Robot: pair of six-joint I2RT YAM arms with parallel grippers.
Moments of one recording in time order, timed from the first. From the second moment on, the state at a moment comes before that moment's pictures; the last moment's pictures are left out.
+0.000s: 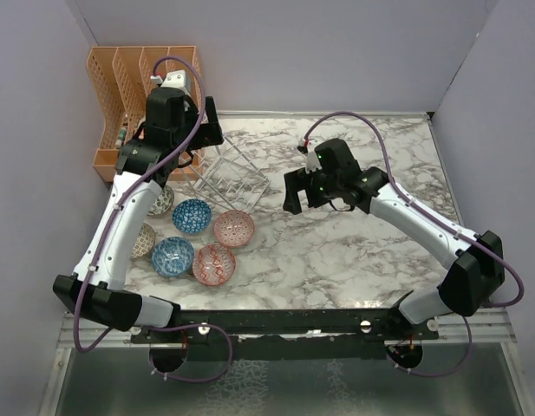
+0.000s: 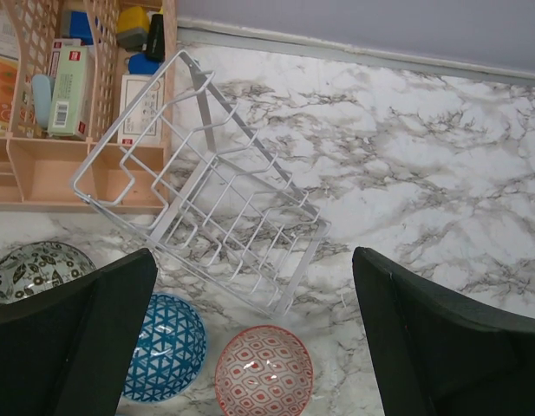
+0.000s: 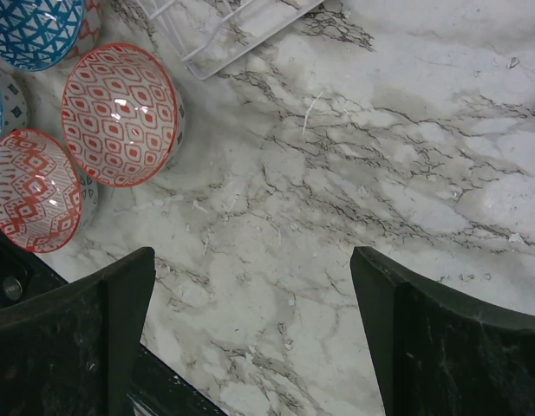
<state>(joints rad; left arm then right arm) -0.30 1.38 1.63 -0.73 -0.14 -0.34 0.65 1.47 1.27 -0.57 -0.15 0.23</state>
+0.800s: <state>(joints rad) -0.30 1.09 1.68 -0.74 -0.08 -0.35 0.87 1.63 1.40 -0.56 -0.09 0.28</state>
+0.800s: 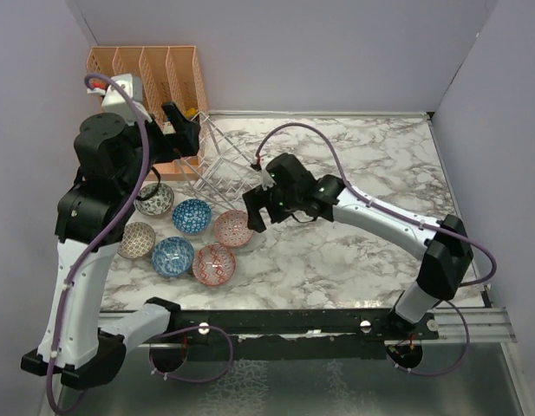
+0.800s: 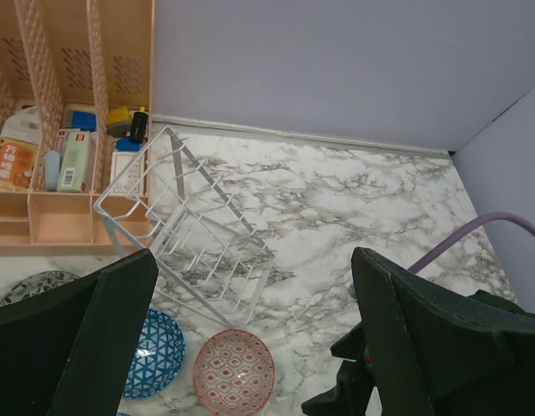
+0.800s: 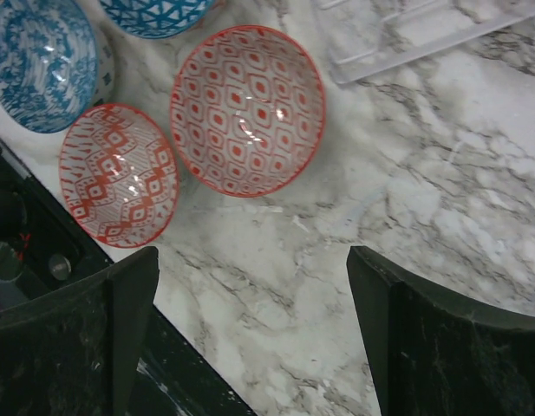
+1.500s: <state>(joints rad) -0.30 0.91 1.64 -1.05 -0.21 -0.44 1.09 2.20 2.03 -0.68 0.11 0.54</state>
